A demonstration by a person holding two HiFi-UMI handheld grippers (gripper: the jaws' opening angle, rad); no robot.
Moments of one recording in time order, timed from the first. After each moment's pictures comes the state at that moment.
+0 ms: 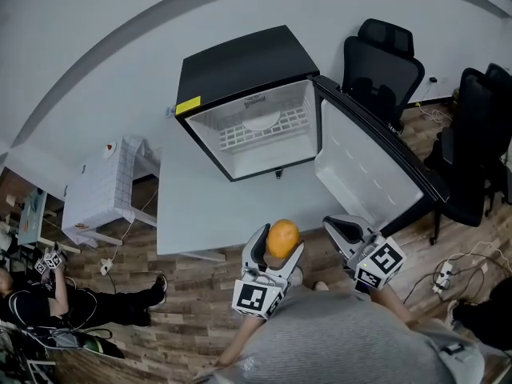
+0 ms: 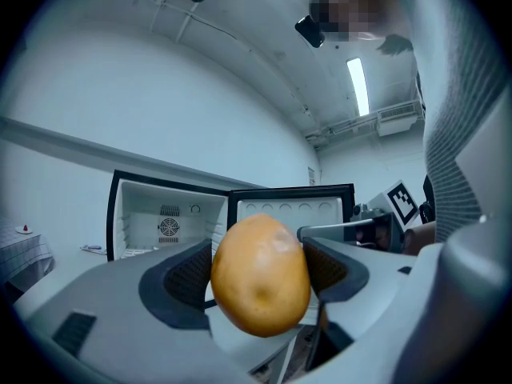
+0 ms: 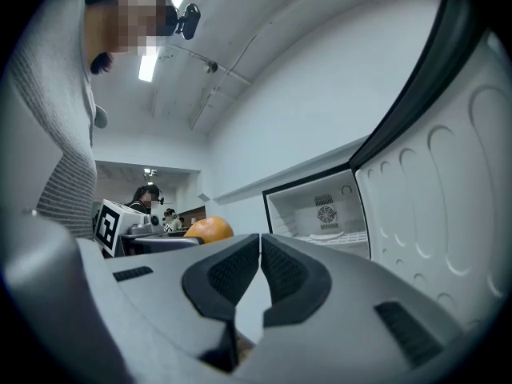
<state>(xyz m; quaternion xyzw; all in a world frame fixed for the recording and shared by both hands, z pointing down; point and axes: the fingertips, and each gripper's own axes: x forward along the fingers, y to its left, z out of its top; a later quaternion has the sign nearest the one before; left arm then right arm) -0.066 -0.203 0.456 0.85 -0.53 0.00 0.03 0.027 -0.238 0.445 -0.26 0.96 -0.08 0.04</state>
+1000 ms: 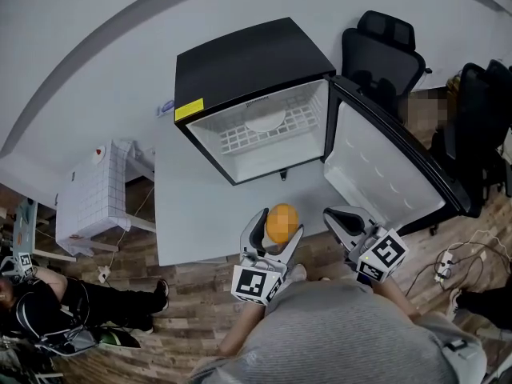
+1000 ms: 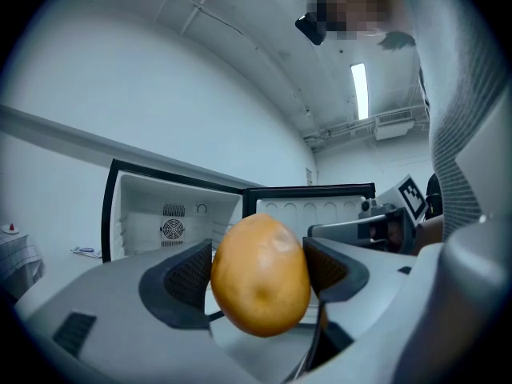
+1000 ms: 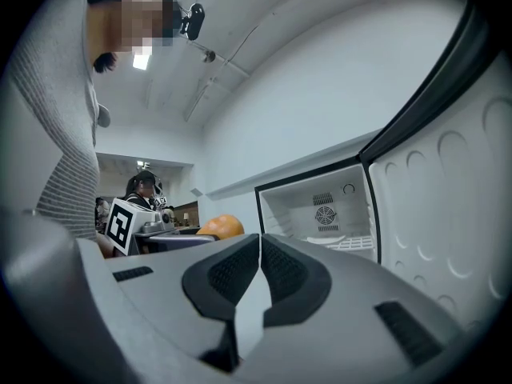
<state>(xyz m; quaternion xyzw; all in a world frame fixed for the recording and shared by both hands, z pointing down) -0.120 -0.275 0.457 0.86 -0.50 -0.01 0.03 -0.024 -0.286 0.444 -0.28 0.96 -0.07 0.02</state>
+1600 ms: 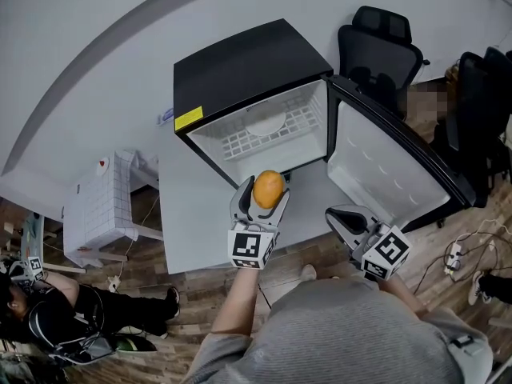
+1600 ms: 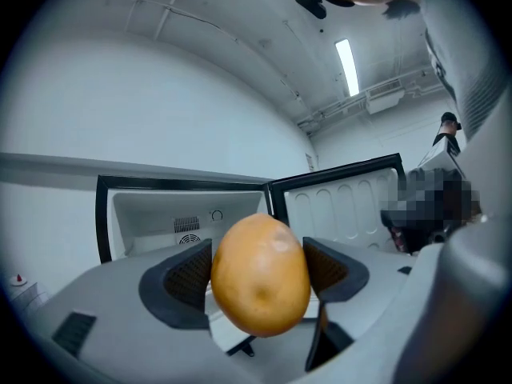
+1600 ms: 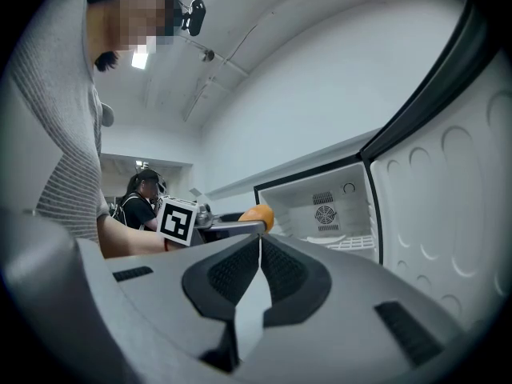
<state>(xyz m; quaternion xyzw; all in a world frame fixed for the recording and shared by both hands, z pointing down) -0.159 -0.366 0.452 0.85 -0.52 0.05 -0.04 -0.030 -0.290 0.445 -0.29 0.96 -0.07 0.02</state>
